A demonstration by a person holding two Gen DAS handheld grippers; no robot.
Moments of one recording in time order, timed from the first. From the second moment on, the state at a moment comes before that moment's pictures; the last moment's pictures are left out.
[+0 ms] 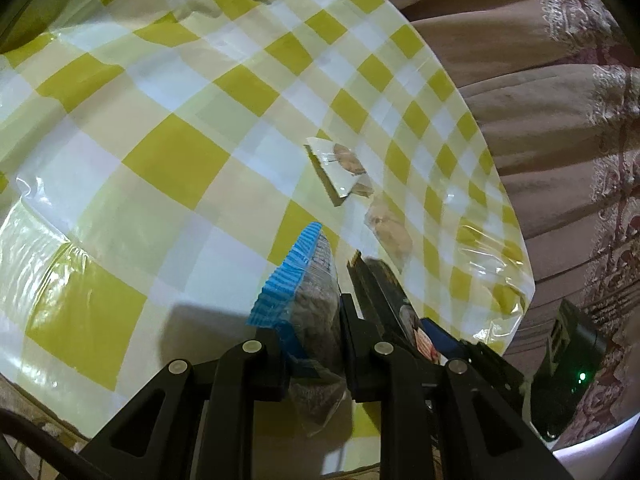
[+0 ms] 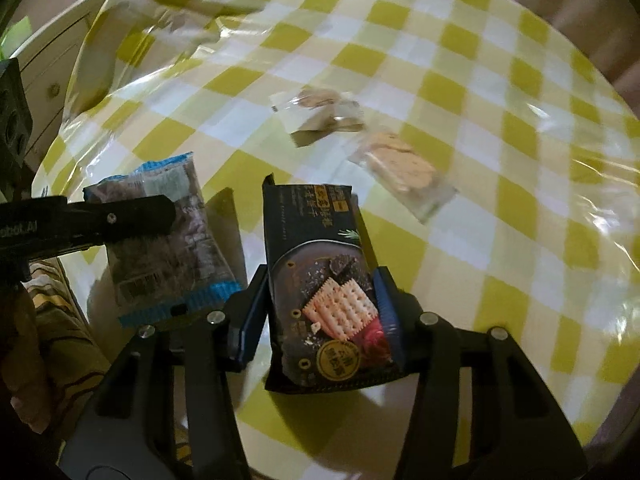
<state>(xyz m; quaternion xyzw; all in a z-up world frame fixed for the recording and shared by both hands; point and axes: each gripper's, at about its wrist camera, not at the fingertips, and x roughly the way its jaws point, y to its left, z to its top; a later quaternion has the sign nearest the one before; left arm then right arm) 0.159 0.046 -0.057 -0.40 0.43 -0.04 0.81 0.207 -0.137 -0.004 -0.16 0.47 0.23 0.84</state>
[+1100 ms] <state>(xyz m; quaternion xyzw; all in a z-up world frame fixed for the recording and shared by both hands) 0.131 -0.179 0.011 -0.31 0.46 -0.25 0.79 0.103 -0.363 0.036 0.01 0.44 0.06 0.90</state>
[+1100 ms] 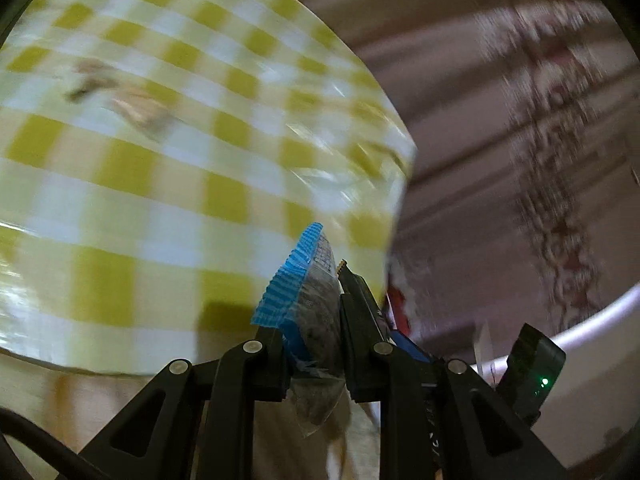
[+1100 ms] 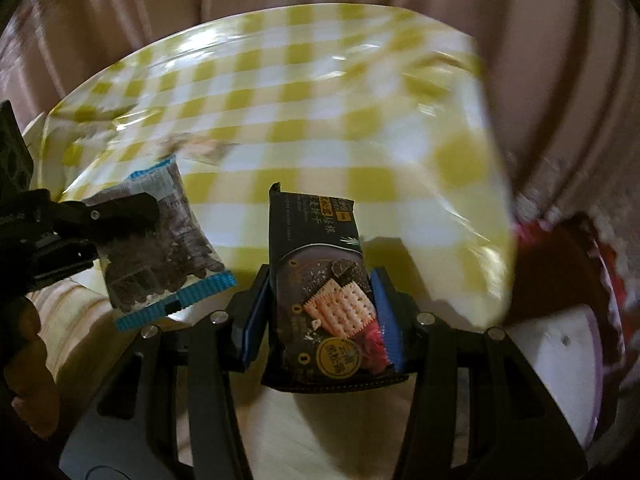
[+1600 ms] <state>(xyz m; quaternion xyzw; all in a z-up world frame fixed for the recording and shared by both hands) 0.095 -0.366 -0.012 -0.16 0.56 -0.36 0.73 0.028 -0.524 0.000 0.06 0.48 -0.10 0.87</state>
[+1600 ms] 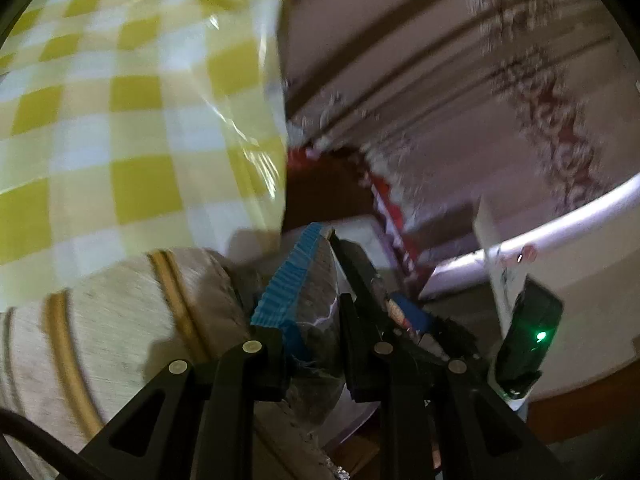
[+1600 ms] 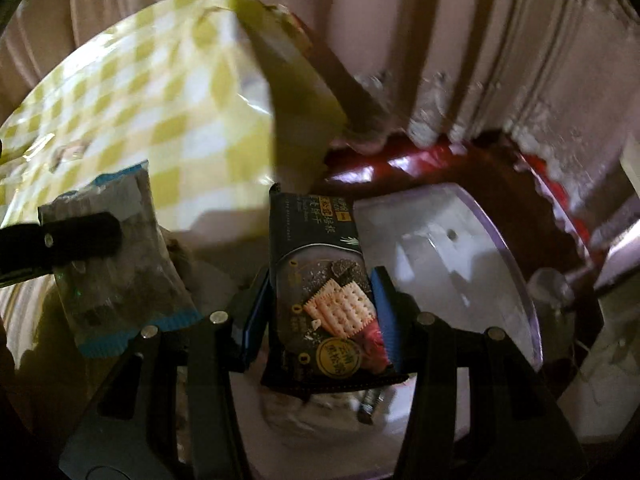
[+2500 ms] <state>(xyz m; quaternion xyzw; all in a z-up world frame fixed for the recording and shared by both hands) 0.128 -0.246 0.005 -0.16 0.51 -0.24 0.81 0.046 -0.488 0.005 0.05 0.49 -0.08 0.87</state>
